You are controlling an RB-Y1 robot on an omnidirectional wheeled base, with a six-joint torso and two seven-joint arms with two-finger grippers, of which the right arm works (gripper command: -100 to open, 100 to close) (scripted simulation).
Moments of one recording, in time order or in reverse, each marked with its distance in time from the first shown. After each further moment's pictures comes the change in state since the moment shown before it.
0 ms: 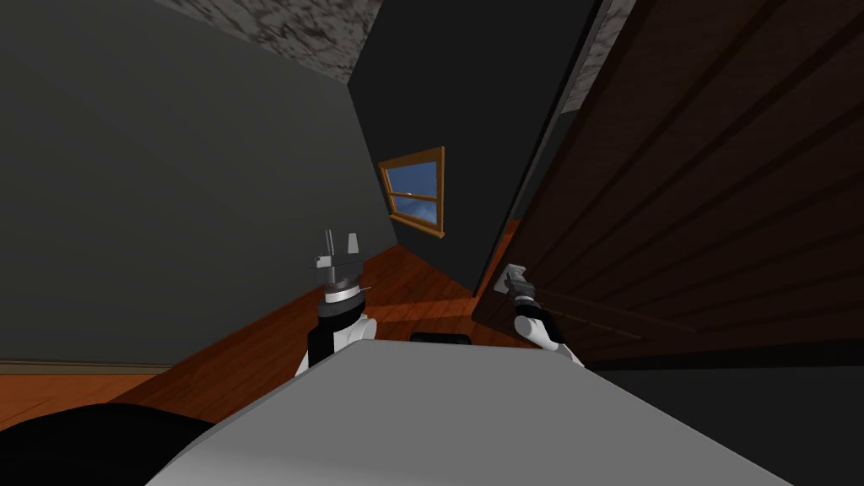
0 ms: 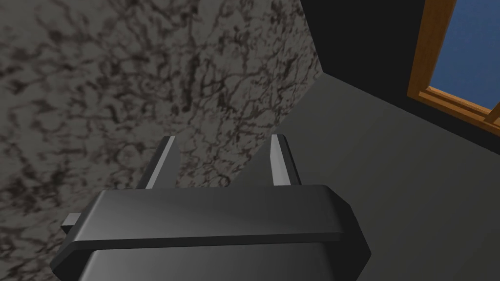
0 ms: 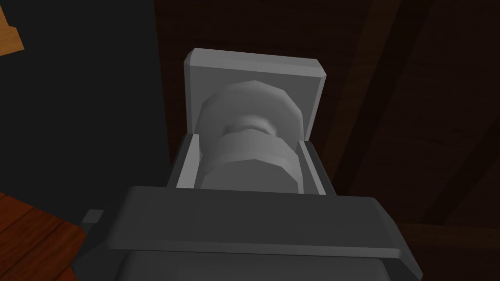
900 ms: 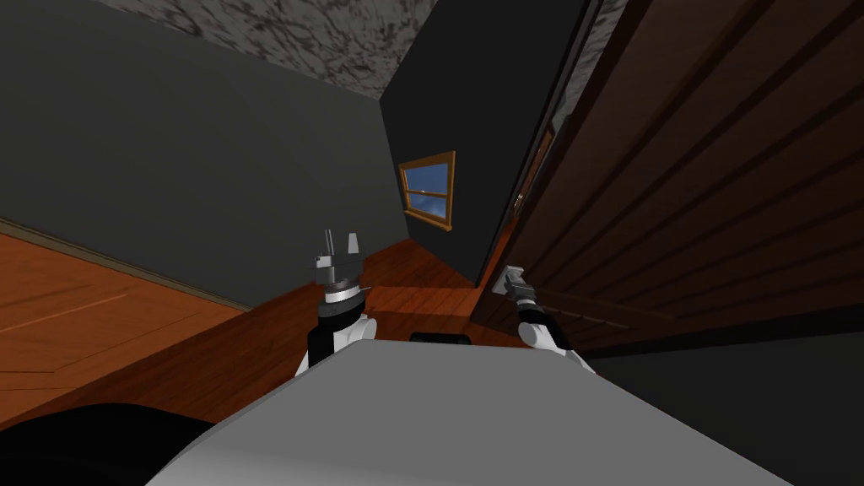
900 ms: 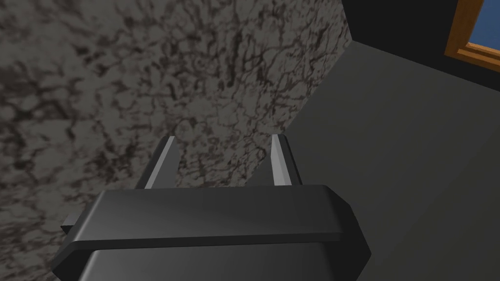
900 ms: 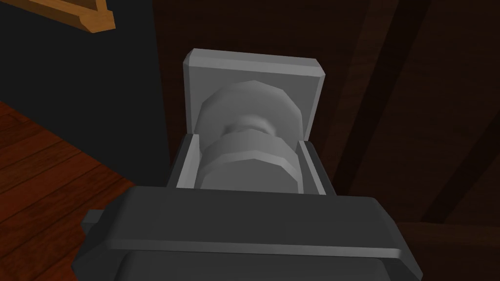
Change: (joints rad) arm 0.051 -0.084 0.083 -0.035 0.004 -0.032 -0.081
